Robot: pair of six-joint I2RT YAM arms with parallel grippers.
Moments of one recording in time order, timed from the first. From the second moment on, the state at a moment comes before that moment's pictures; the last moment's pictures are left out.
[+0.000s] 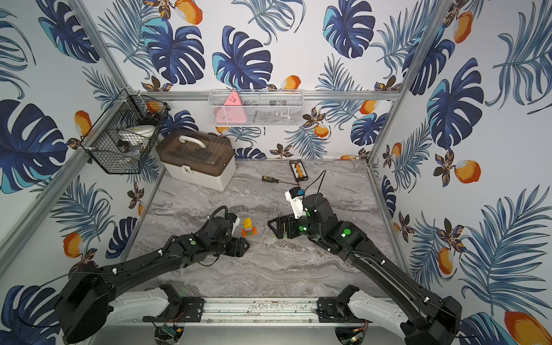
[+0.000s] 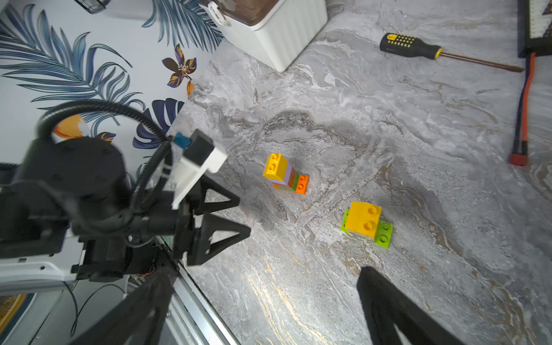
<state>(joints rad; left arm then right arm) -0.64 1.23 0.62 -0.29 0.09 -0.54 0.70 0.99 0.96 -0.55 -0.21 0.42</state>
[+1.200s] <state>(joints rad) -0.66 1.59 1.28 -0.68 -0.08 -0.55 0.69 1.09 1.09 -0.74 0.00 0.46</state>
